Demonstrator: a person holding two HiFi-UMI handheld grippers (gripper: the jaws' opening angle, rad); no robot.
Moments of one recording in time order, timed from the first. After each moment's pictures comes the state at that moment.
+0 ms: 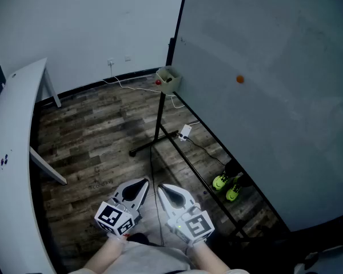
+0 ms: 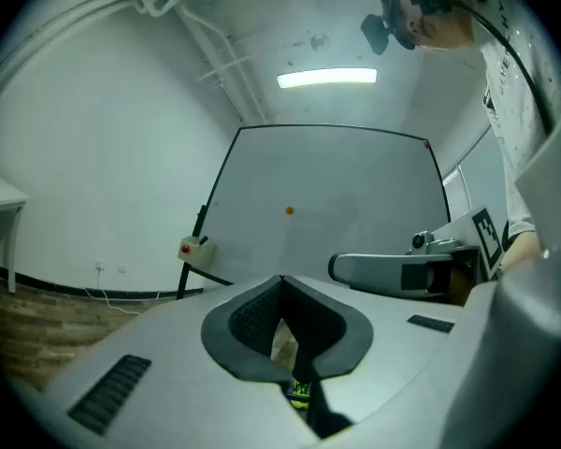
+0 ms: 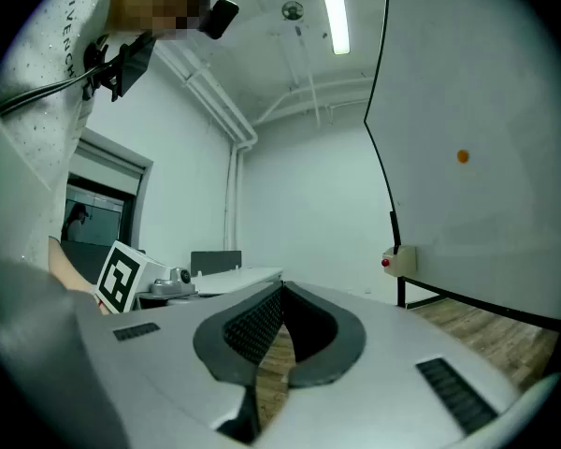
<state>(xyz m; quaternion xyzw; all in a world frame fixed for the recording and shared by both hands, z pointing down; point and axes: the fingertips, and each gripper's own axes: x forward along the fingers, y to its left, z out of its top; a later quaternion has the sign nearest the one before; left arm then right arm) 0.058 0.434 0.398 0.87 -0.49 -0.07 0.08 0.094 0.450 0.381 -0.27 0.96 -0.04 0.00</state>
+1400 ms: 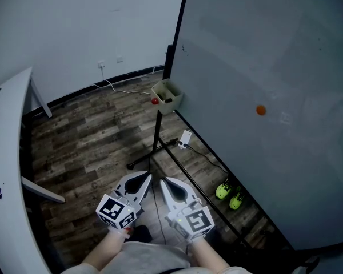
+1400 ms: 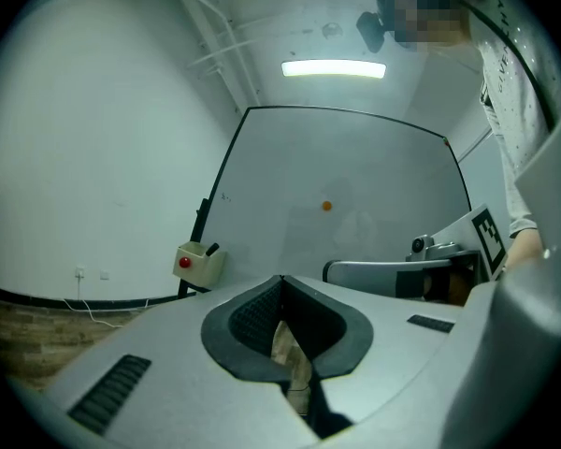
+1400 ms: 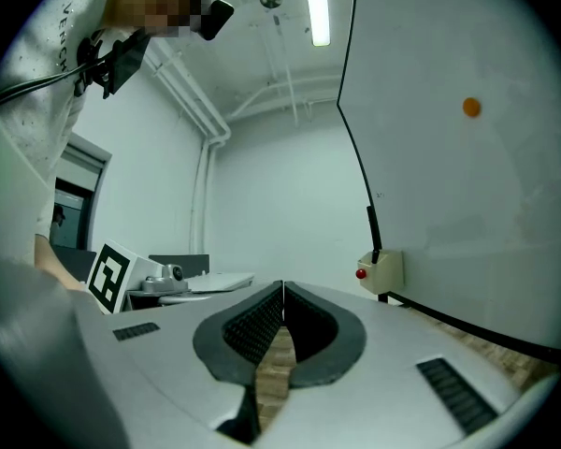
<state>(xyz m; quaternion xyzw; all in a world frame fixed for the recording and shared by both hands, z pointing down) 0.015 0.221 0.386 0.89 -0.45 -0.06 0.07 0.048 0.234 0.376 -0.33 0.94 -0.05 0.02</state>
